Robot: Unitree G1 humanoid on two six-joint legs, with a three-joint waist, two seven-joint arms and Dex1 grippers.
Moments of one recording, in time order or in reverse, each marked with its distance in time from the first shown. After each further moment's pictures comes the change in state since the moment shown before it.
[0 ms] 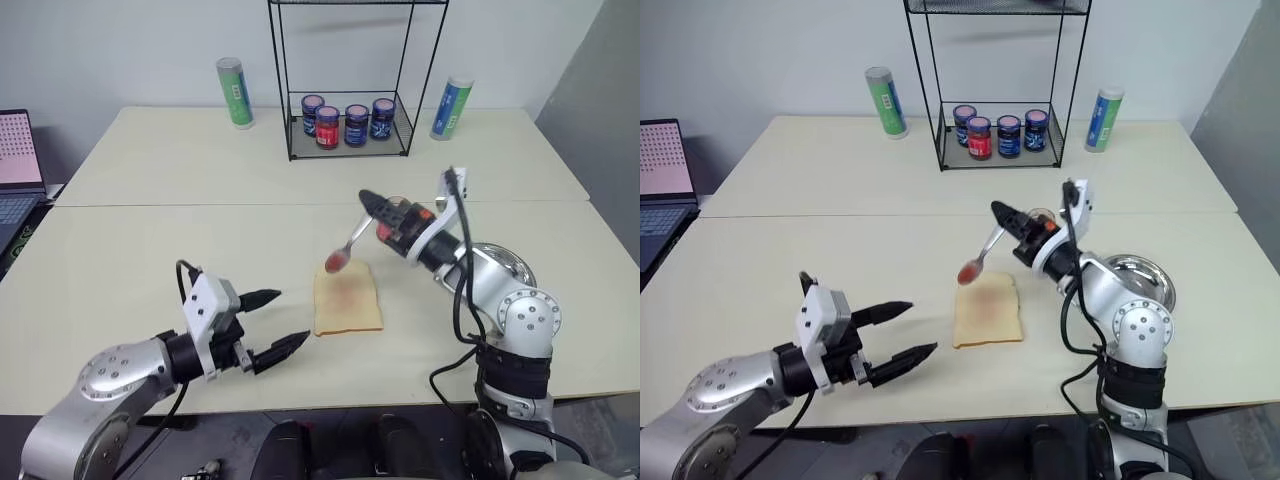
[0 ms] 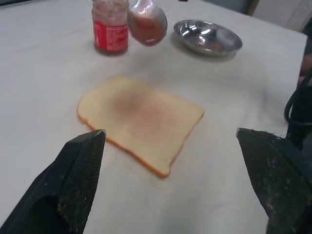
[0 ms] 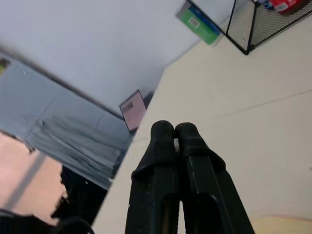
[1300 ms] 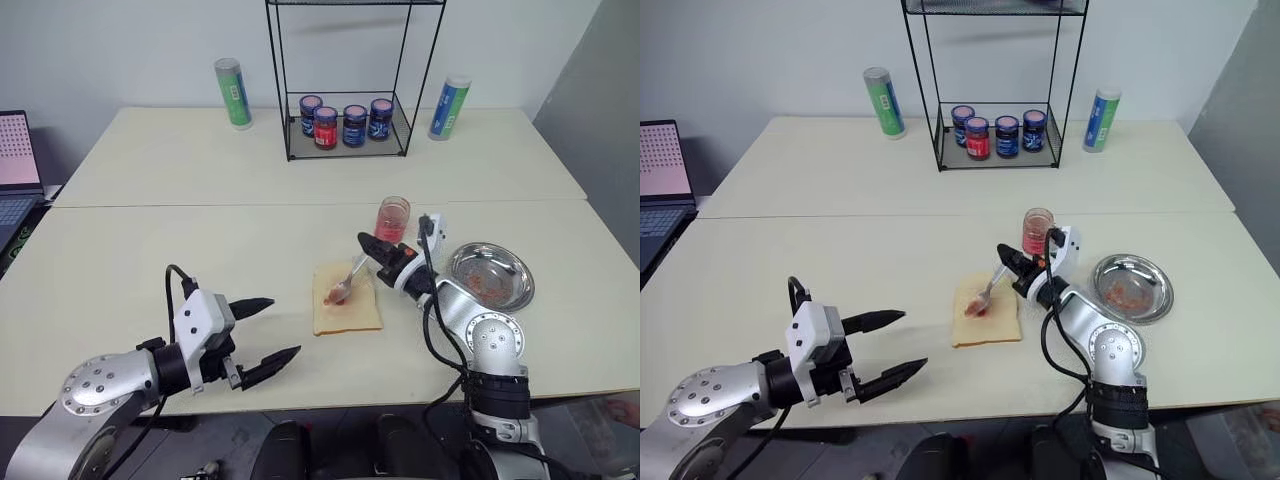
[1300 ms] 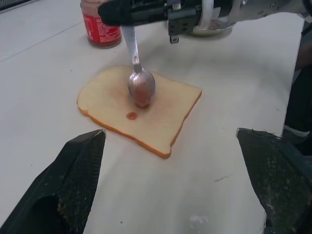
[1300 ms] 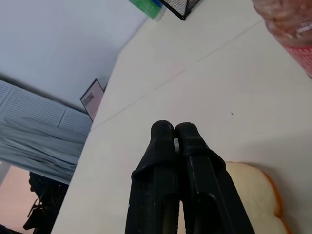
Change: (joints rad) left arm 0.014 0.074 0.006 0.028 0.052 -0.114 -0.059; right arm 0.113 0.115 -0.006 0.186 -0.239 -0.100 0.114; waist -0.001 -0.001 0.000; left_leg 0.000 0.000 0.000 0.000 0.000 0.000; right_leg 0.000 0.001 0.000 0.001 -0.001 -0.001
